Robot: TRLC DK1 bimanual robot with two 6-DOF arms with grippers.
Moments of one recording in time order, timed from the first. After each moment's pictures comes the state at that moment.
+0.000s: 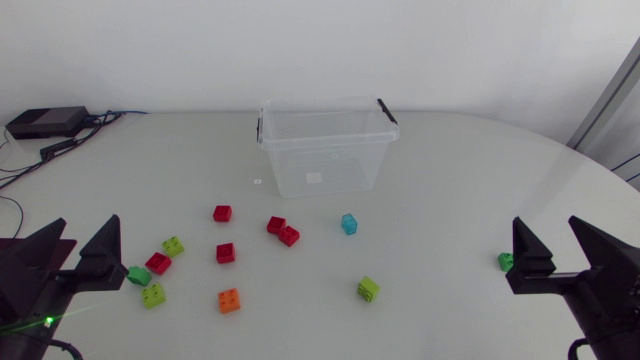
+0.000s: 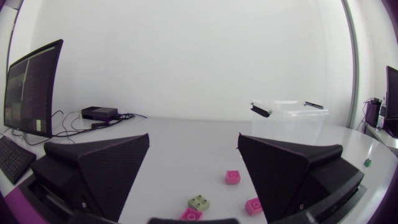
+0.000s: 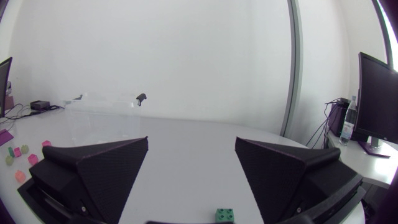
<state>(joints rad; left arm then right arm) 0.00 0.06 0.03 0.00 -0.07 -0.02 -0.04 0.06 0.03 -0.01 0.01 -0.05</state>
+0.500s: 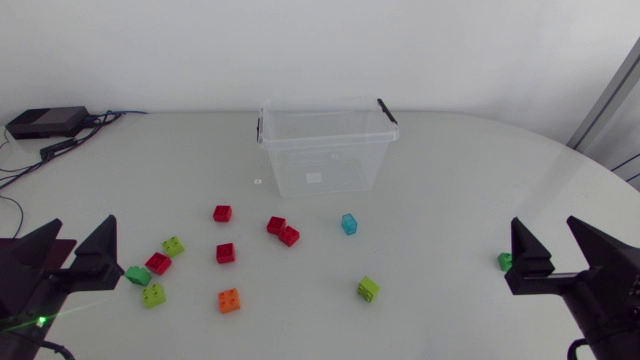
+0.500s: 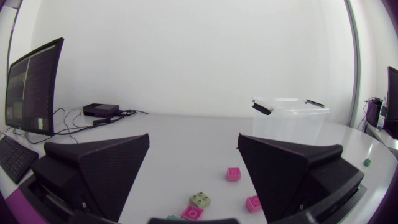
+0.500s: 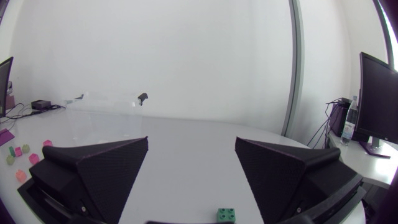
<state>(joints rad) 0.00 0.06 0.08 -0.08 -0.07 -0.02 -0.03 0.06 0.03 -0.02 0.00 -0.05</state>
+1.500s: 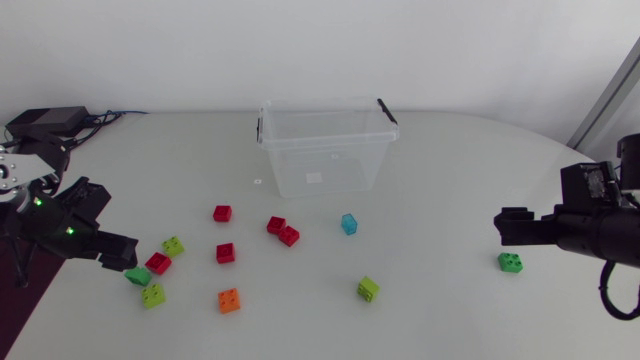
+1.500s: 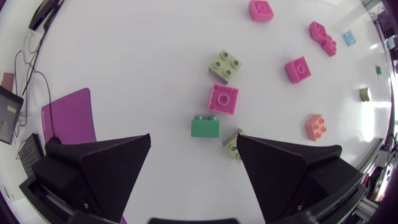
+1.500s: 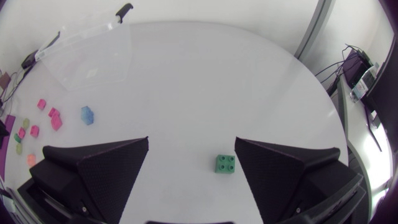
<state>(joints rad) 0.21 1.42 0.83 -0.77 0.02 0.40 -0.09 0.95 0.60 -0.45 -0.02 -0.07</state>
